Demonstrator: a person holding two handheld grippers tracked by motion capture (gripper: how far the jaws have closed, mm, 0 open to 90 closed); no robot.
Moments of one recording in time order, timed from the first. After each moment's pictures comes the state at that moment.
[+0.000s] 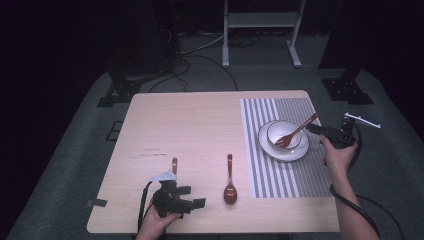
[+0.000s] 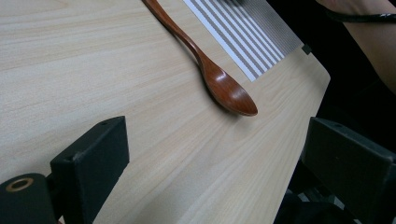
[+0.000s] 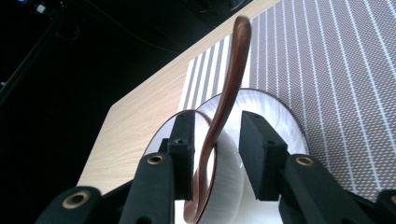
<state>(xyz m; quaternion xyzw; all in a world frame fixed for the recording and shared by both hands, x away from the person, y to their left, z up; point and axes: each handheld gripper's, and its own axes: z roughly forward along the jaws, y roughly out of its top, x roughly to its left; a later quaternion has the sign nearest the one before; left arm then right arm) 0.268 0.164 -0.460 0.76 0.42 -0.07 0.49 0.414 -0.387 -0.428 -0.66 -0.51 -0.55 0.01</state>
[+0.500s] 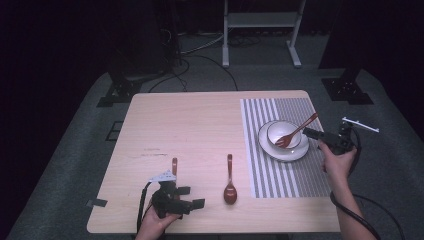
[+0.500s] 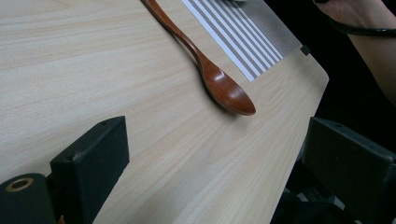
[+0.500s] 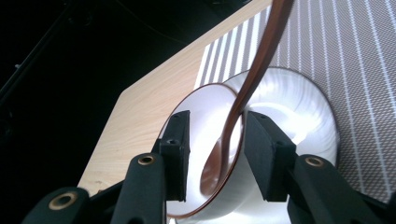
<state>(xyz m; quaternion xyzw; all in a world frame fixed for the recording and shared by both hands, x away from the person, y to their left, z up) 0.265 0.165 -0.458 0.76 0.42 -0.07 0.49 0.395 -0.375 -0.427 -0.64 -0.53 -0.56 0.01</state>
